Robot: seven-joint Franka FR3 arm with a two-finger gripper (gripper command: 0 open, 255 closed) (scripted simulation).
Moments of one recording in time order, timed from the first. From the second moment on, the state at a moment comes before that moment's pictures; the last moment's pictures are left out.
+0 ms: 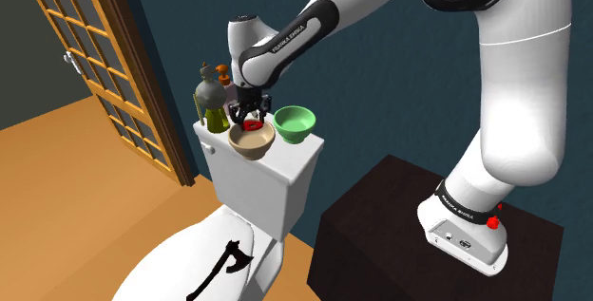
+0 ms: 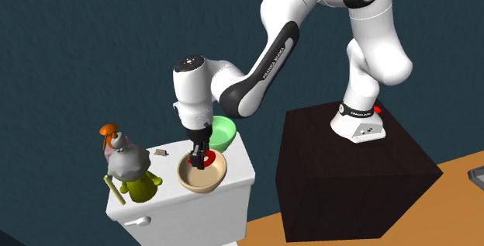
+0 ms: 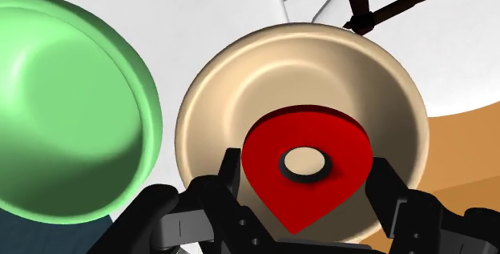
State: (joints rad) arm 0.14 0.50 0.25 -1.84 -0.17 2.34 0.61
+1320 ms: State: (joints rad) arm 0.14 0.55 0.24 -1.84 -0.19 2.39 0.62
